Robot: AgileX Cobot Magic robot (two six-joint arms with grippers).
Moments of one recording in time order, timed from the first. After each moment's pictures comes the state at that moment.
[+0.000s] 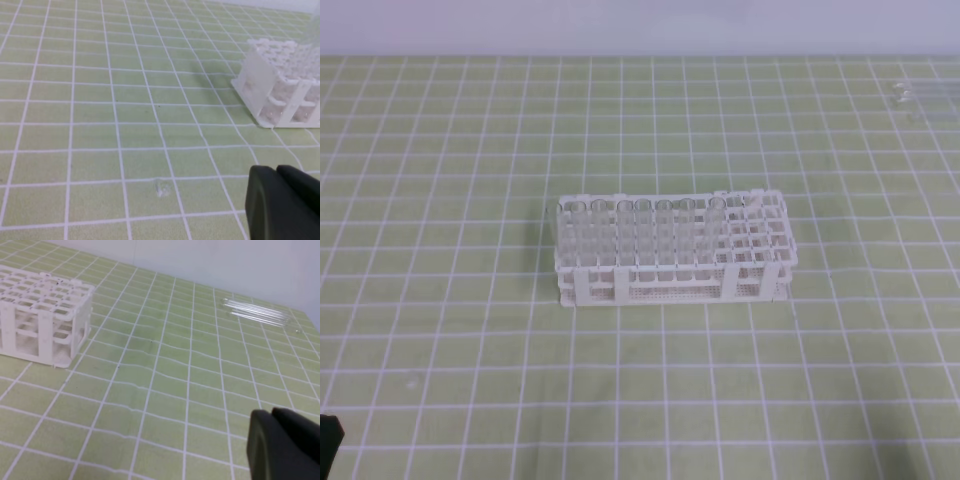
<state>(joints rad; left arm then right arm) -0.25 0.08 0.00 -0.08 0.27 -0.03 0.10 -0.01 0.00 -0.02 0.28 -0.16</state>
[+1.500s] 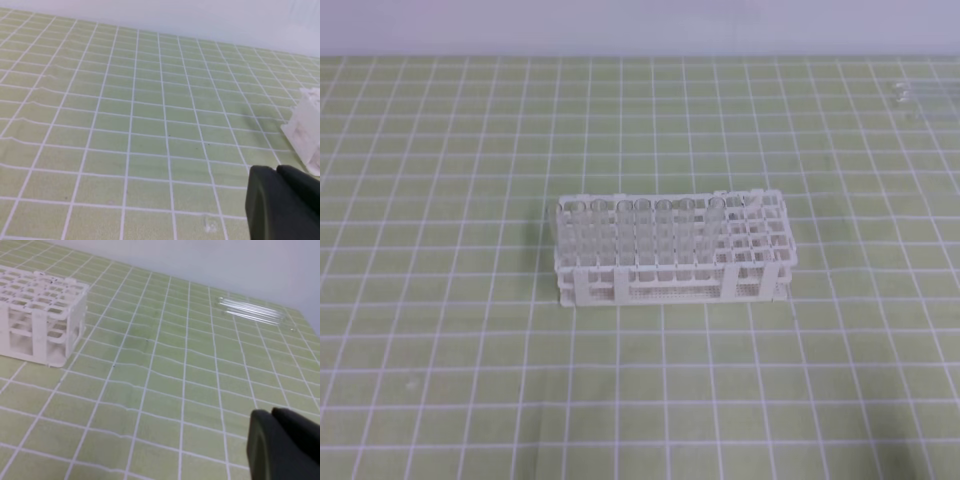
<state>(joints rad) -0.08 -0.03 0.01 -0.08 0.26 -0.03 0.10 -0.01 0.00 -0.03 0.28 -0.16</state>
